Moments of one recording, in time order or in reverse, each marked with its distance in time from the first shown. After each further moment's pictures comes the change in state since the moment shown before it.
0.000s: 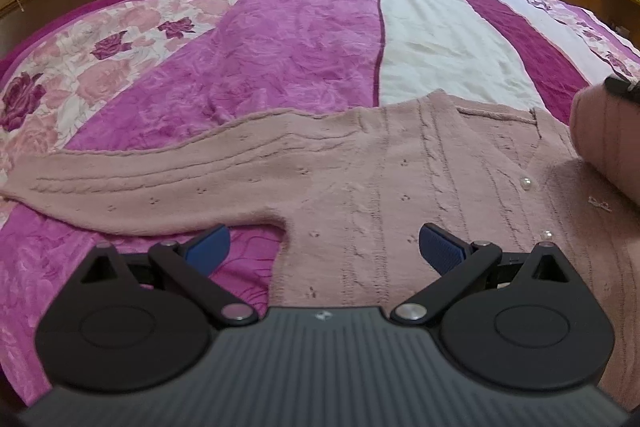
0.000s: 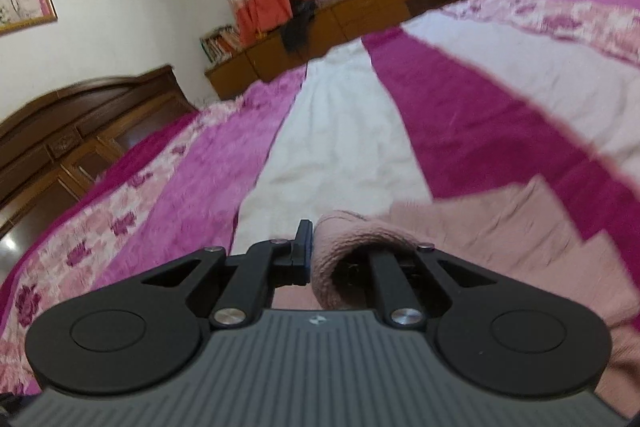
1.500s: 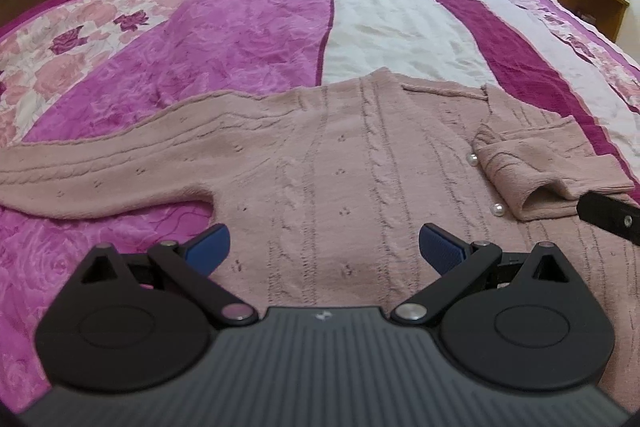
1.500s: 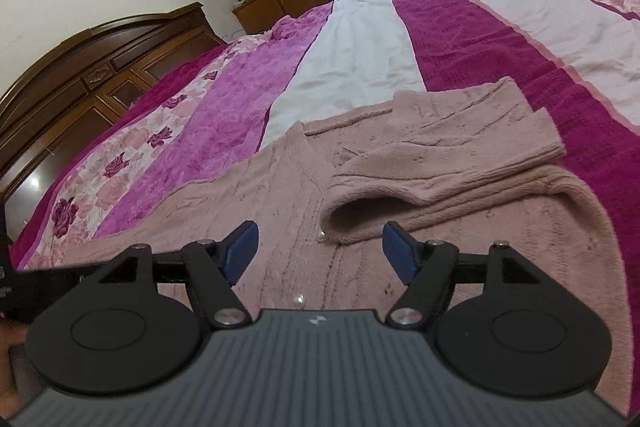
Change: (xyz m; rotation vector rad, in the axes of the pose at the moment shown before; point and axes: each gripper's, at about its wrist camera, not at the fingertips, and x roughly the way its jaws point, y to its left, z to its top) left arm -0.001 -0.035 -0.016 0.041 0.016 -0.116; right arm -0.116 -0.028 -0.054 -0.065 0.180 0.082
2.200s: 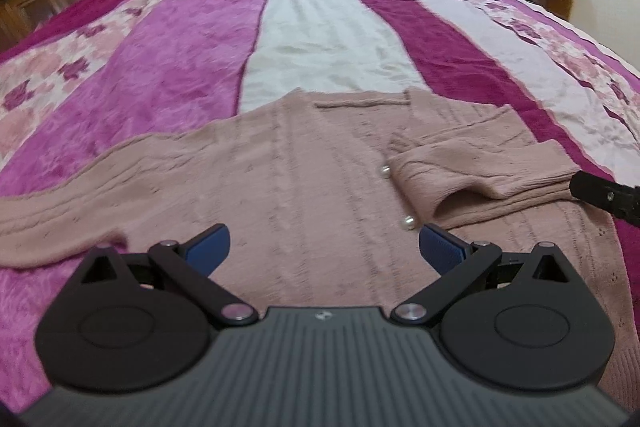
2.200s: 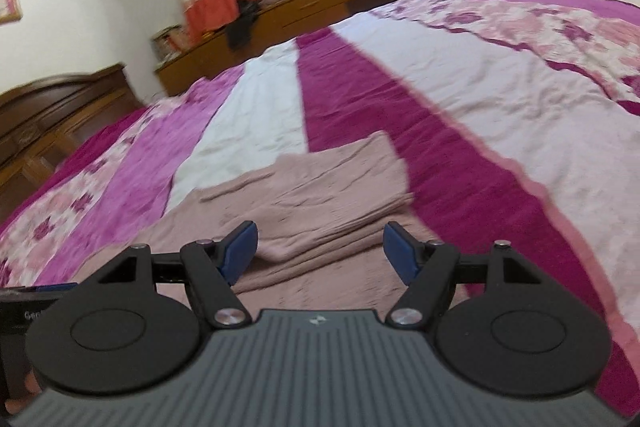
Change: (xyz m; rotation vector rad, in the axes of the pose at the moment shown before) left arm -0.004 -0.069 0.008 0.141 -0.049 -0.093; right arm -0.043 -0.064 0.003 0.116 -0.220 -0.259
